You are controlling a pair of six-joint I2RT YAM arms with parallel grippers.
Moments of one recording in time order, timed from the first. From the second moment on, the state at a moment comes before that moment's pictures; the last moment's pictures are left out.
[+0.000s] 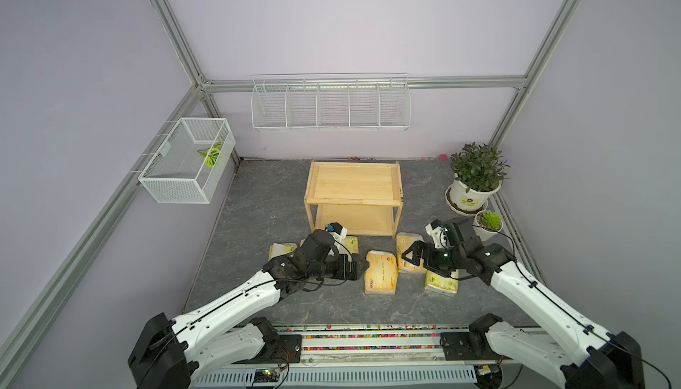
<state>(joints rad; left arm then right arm) -0.86 1.06 0.66 -0.32 0.27 -0.71 0.45 1.01 0.69 -0.68 -0.42 0.69</state>
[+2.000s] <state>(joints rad) -0.93 1.41 0.41 0.34 0.47 -0.86 0.65 1.25 0.33 0.11 -0.54 1.09</state>
